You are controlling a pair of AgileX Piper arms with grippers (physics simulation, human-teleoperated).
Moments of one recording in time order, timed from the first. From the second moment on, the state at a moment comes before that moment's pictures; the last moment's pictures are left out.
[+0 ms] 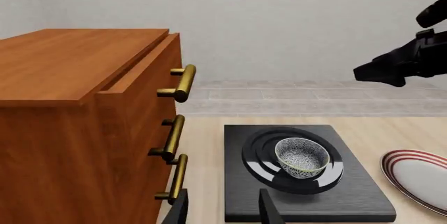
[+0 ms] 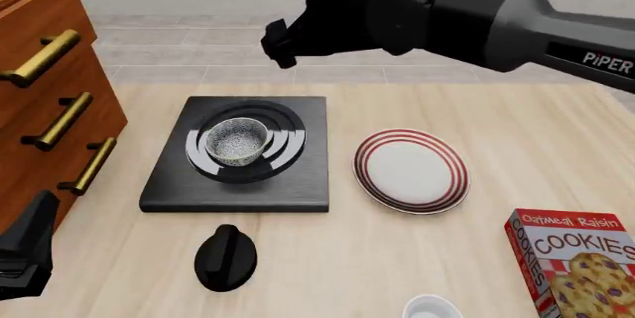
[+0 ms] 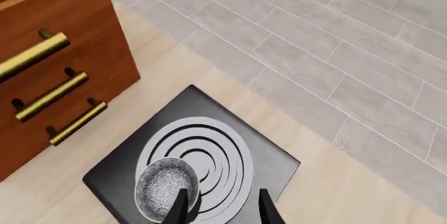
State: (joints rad) left arm 0.00 0.01 0.00 0.00 0.00; right arm 0.66 1.79 -1.56 0.31 -0.05
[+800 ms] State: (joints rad) left arm 0.00 0.01 0.00 0.00 0.00; right arm 0.71 1.96 -1.62 0.28 0.00
